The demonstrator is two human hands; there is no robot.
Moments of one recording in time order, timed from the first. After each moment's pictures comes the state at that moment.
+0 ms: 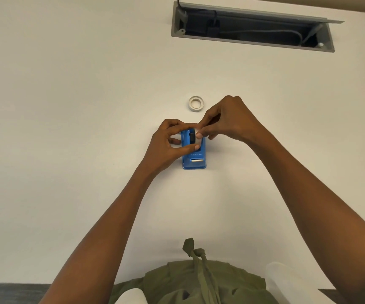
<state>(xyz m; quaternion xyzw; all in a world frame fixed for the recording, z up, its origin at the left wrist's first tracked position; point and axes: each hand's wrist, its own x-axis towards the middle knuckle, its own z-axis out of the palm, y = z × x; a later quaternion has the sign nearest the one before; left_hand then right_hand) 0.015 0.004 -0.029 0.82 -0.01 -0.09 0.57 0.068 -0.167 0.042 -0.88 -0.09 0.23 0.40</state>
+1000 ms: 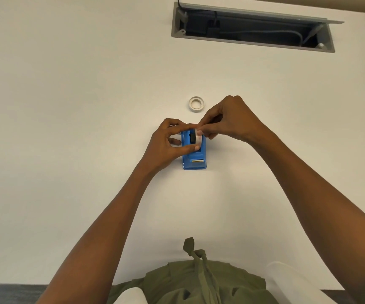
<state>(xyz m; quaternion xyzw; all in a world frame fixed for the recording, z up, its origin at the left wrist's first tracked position) 0.018 0.008 -0.030 0.82 -0.02 -0.09 0.57 0.069 -0.170 0.043 -0.89 -0.12 0.23 0.39</state>
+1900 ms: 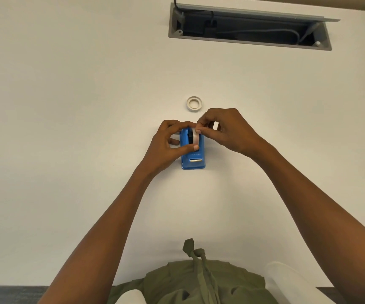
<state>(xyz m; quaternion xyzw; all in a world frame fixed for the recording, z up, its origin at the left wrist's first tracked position) 0.013 0.003 -0.024 0.81 -0.01 -0.12 0.58 0.052 -0.176 0.024 -0.90 -0.19 0.15 0.35</state>
